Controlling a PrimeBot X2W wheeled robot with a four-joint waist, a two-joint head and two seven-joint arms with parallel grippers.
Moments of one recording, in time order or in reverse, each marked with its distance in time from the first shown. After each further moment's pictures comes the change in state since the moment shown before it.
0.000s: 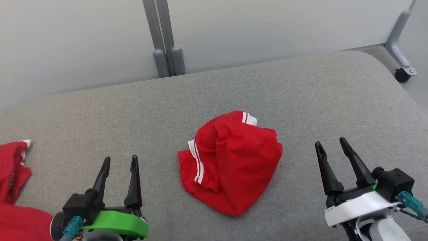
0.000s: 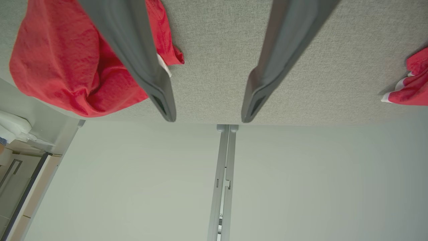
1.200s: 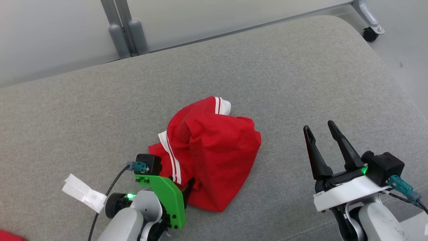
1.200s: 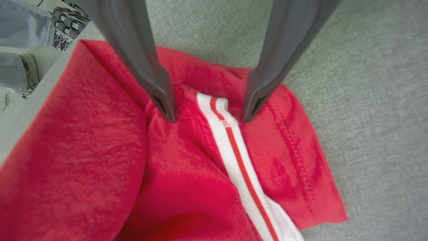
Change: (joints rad) left arm -0.261 -0.063 -0.202 0.283 -0.161 -0.104 0.662; right arm -0.096 0.015 0.044 0.020 0.012 0.000 0.000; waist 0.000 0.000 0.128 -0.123
